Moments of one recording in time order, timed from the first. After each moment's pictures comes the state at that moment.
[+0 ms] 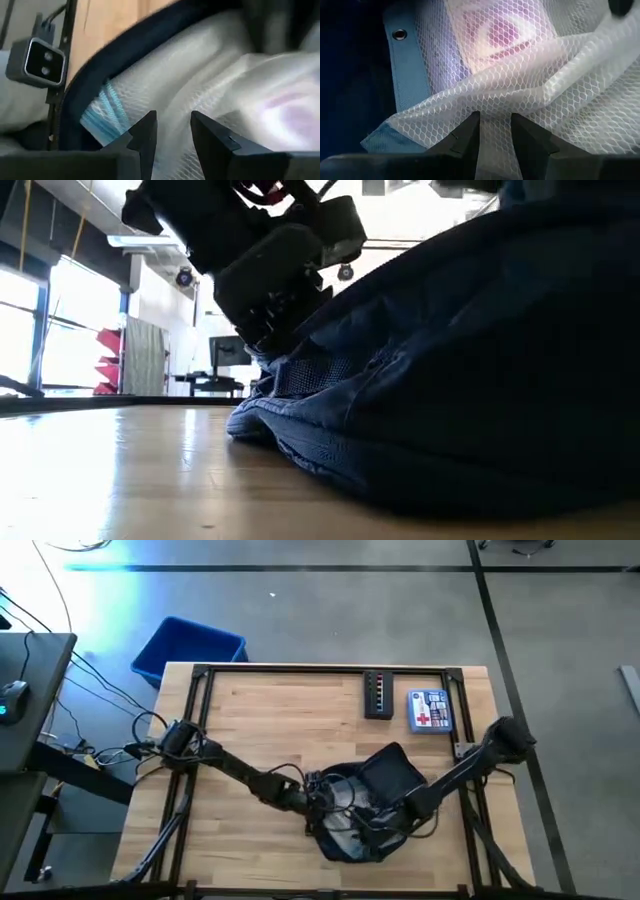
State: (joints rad) left arm -0.37 1.99 1.18 -0.08 -0.30 -0.27; right arm 0.58 1.79 1.05 -0.19 0.14 0.61
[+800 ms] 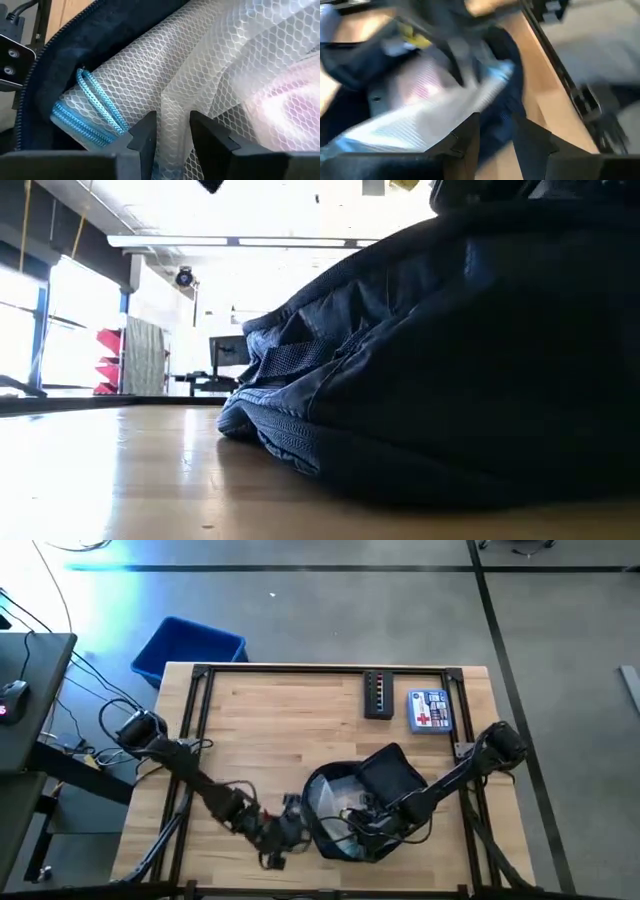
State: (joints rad) left arm -0.64 1.70 1.17 -0.20 -0.41 -0.18; right arm 0.58 1.84 1.05 -0.17 0.23 0.60
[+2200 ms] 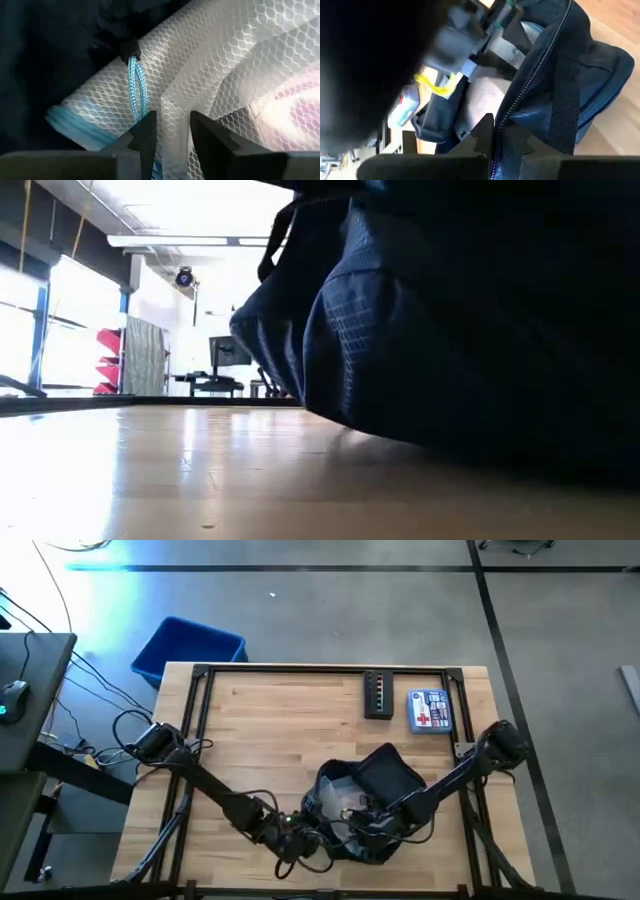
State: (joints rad) left arm -0.61 1.87 1.35 -0.25 -0.68 0.45; right arm 0.59 1.81 1.05 -0.19 0.21 0.58
